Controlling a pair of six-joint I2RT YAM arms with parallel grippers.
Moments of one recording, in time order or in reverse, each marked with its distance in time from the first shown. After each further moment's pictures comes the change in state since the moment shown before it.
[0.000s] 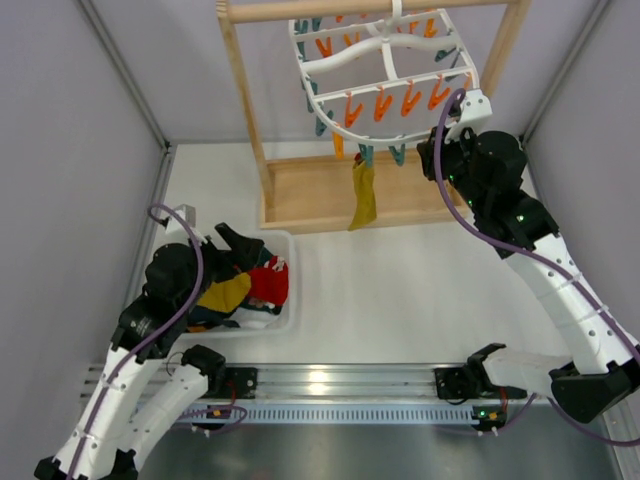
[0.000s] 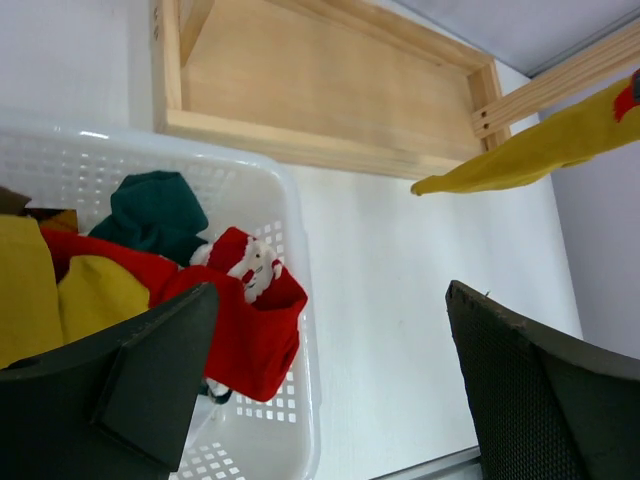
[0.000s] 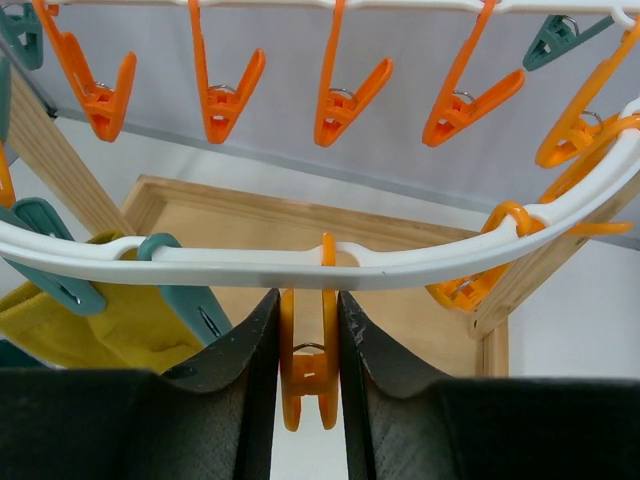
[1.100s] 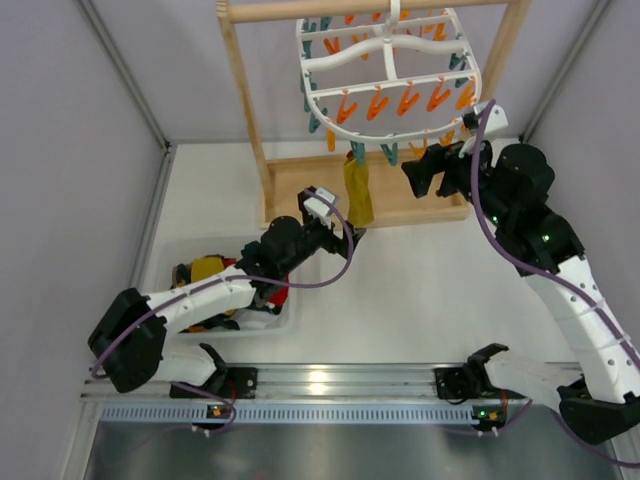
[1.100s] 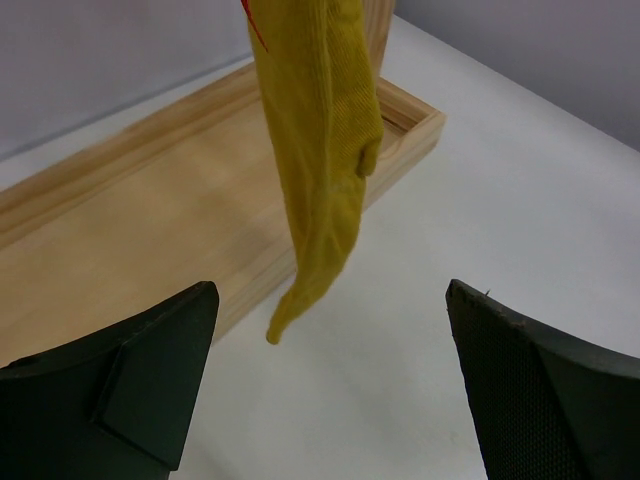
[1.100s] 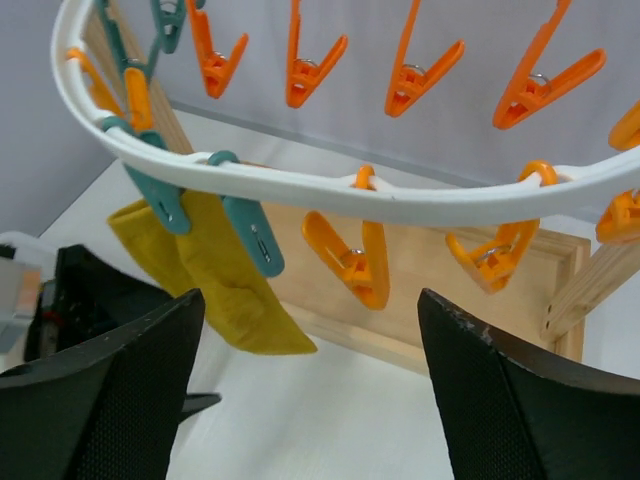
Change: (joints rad) left arm -0.397 0.743 -0.092 1.099 0.073 0.569; right arm -0.020 -0.082 -0.005 -0.071 -0.182 0.075
